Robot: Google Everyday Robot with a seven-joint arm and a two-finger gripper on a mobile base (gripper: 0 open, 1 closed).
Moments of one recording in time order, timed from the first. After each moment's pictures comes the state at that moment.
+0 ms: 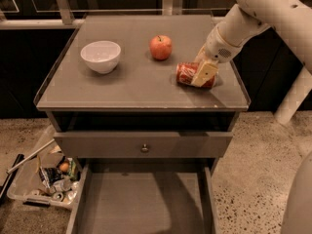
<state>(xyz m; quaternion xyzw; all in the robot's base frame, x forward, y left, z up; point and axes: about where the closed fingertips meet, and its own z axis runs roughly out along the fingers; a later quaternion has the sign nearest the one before) 0.660 -0.154 0.853 -0.63 0.74 0.06 0.23</state>
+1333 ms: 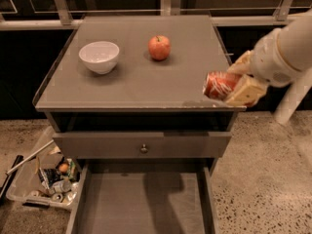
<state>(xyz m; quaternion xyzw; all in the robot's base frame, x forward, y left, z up) 0.520 -0.196 0.918 -0.61 0.73 -0.01 0.30</state>
